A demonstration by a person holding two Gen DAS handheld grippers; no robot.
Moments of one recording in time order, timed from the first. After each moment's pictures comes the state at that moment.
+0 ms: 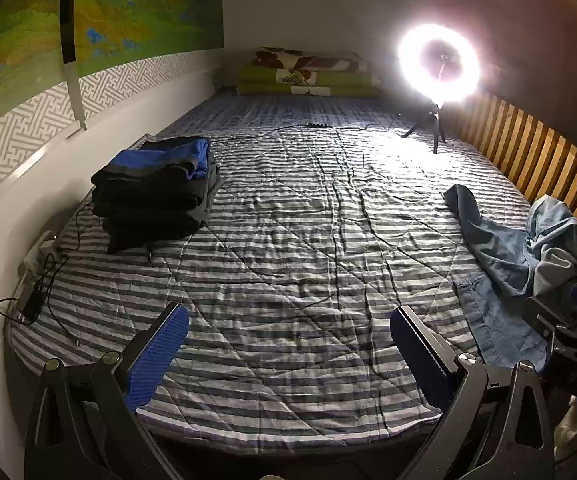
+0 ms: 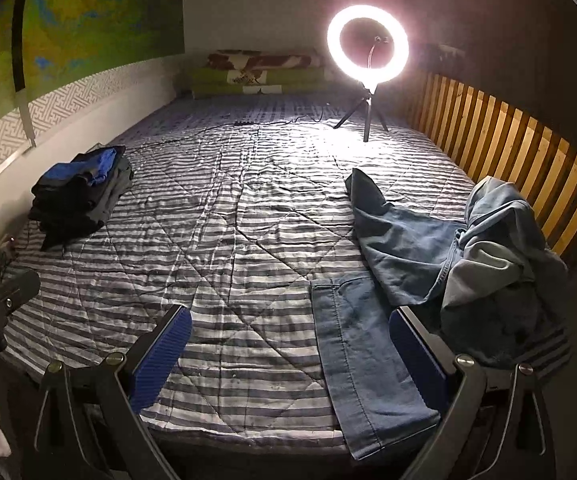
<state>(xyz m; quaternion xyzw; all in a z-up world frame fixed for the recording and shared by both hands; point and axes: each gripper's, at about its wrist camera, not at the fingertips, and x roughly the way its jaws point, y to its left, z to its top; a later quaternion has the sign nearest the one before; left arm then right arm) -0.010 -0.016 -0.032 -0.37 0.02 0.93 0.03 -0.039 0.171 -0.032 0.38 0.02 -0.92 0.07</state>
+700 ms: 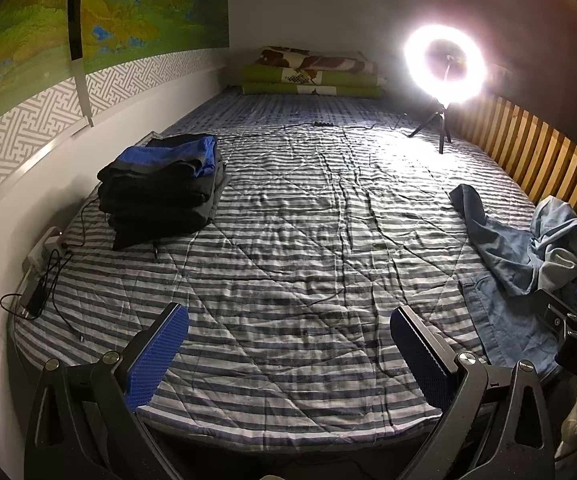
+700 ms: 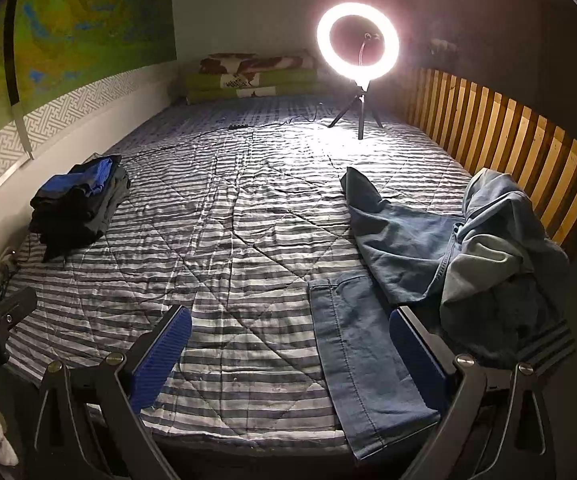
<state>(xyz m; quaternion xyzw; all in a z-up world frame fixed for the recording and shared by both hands) -0.006 -0.020 -0.032 -0.37 0.02 0.93 0.02 -0.041 0.177 -0.031 0.38 0.01 -0.92 0.07</state>
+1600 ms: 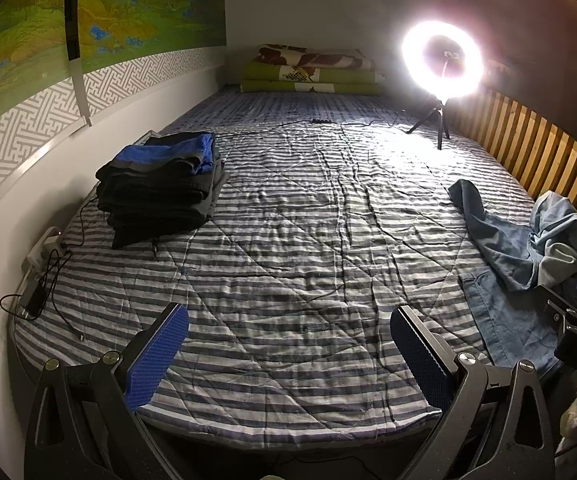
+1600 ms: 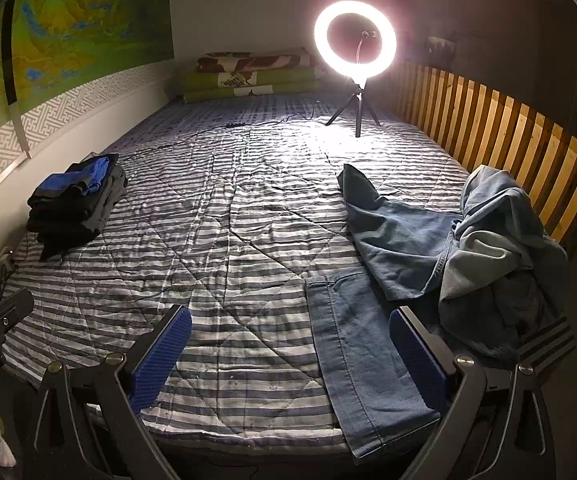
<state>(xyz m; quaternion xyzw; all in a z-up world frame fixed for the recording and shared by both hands) -0.004 -0.019 -0.035 -0.37 0.03 0.93 0.02 -0.041 0.177 -0.035 0.38 0.01 -0.92 0.06</state>
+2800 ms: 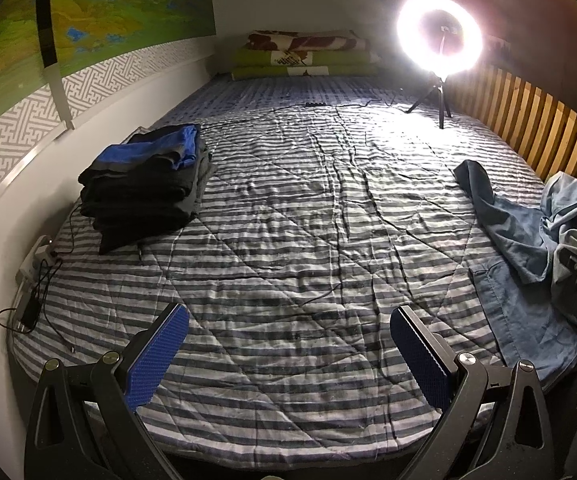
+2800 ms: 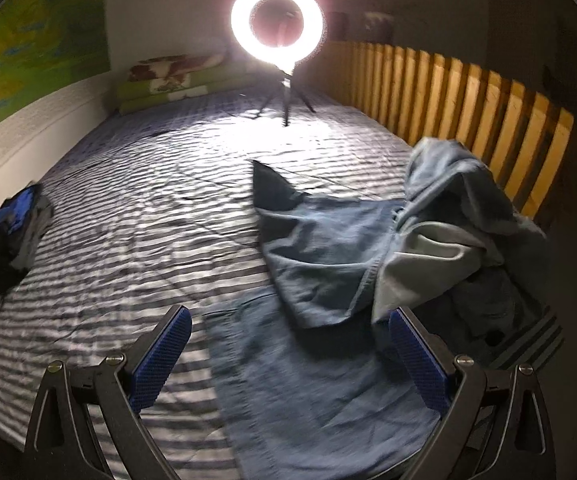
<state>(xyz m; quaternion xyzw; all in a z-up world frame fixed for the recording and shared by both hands) -0.050 0.010 -0.059 -0.40 0.06 0.92 0.02 -0.111 0.268 -0.071 0.39 -0.03 -0.92 -0.03</state>
